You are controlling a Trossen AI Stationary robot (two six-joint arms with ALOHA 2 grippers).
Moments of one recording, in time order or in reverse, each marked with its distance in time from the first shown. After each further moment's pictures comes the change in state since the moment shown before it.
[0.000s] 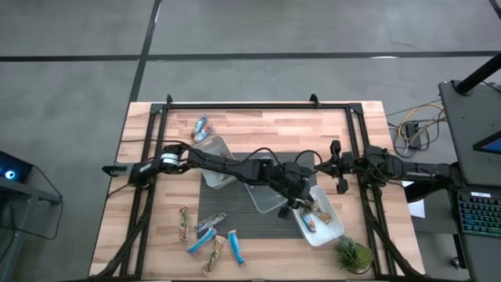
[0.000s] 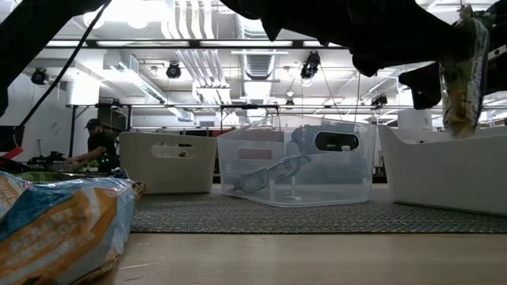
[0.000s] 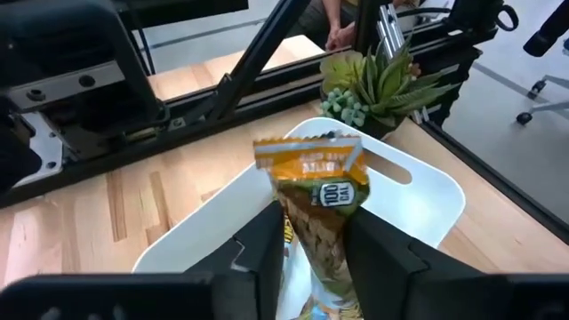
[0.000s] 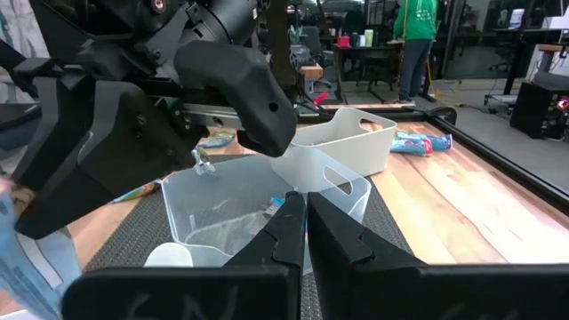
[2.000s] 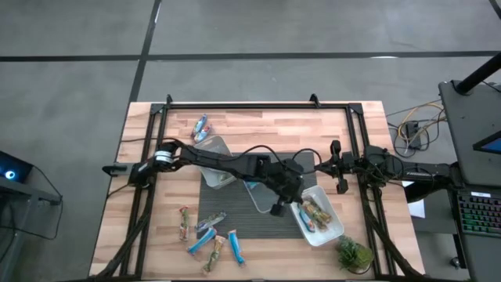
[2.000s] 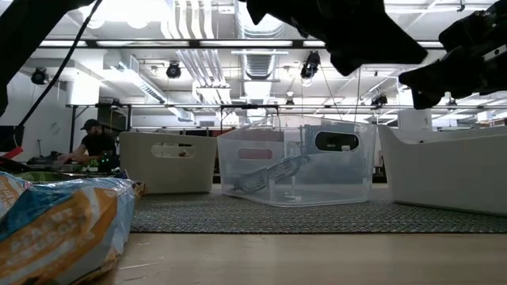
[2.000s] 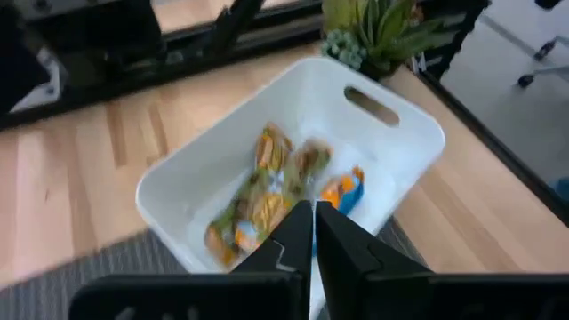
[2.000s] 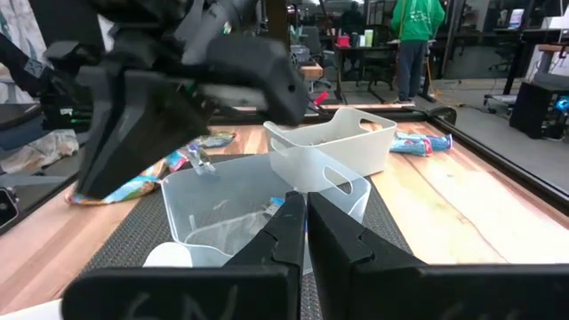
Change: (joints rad) left arm 0.006 -0.076 0.001 -0.250 -0.036 -0.008; right arm 0.000 0.000 0.000 0.000 0.000 0.000
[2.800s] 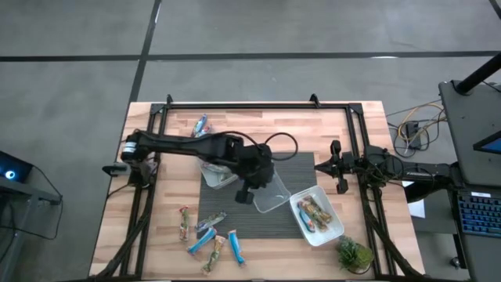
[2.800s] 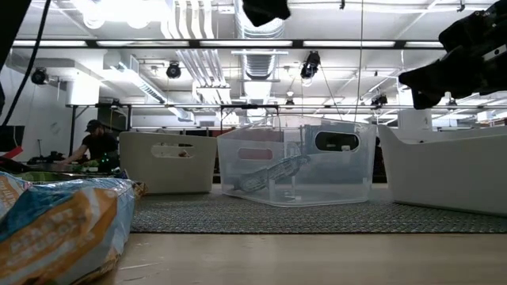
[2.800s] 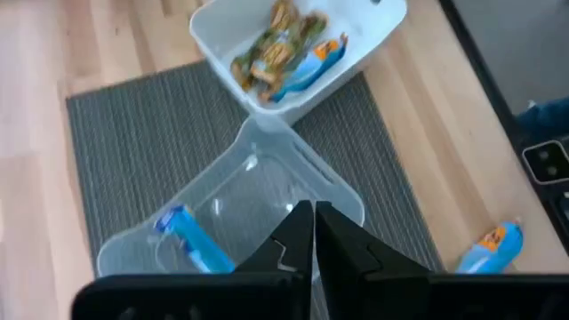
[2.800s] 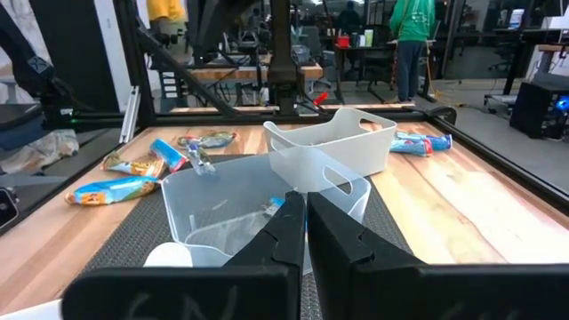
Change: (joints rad) left arm 0.003 -0.316 -0.001 -0.634 -0.140 -0.041; right arm 0.000 0.000 0.000 0.000 0.000 0.000
